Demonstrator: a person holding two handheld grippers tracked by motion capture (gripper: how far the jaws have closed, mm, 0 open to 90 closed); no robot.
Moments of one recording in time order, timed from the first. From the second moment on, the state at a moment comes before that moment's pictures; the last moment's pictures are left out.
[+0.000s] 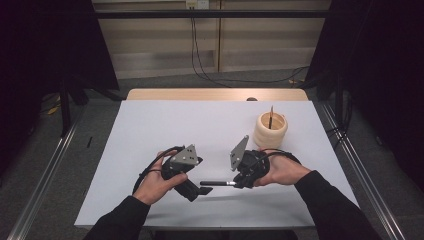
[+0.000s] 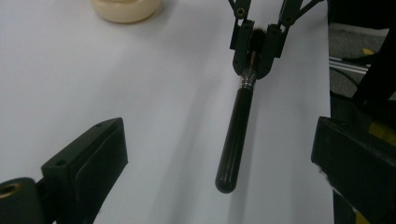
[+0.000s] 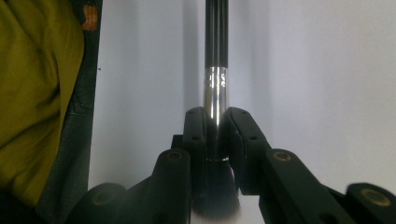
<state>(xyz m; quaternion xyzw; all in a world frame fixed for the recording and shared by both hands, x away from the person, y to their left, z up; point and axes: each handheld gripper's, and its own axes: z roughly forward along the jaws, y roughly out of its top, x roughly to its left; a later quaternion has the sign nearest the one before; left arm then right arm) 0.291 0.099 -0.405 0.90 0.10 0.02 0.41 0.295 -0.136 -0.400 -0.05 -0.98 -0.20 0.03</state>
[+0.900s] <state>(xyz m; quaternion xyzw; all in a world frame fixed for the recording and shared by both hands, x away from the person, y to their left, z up) 0.292 0.078 -0.412 0.95 0.06 0.00 0.30 0.297 -0.123 -0.403 -0.02 -0.98 -0.19 0.03</state>
